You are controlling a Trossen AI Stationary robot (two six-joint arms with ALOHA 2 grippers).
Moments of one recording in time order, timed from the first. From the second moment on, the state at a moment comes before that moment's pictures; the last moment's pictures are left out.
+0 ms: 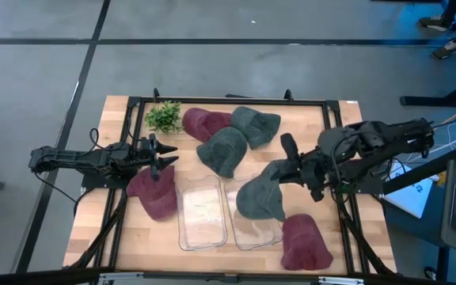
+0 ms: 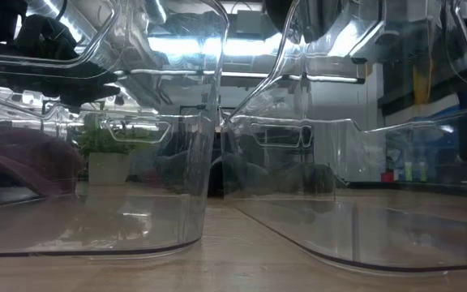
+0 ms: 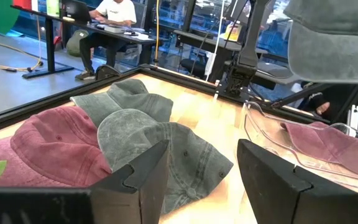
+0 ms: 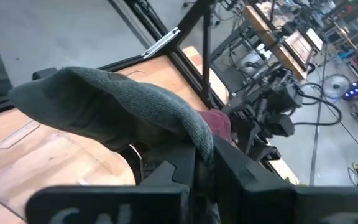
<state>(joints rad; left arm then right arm) 0.01 0.14 0.01 0.08 -0.24 -0.28 0.30 1.22 1.52 -0.74 -0.03 -0.74</state>
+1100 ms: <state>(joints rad) 0.01 0.14 0.01 0.08 -0.24 -0.28 0.34 1.37 1.26 -0.64 -0.15 -1.00</state>
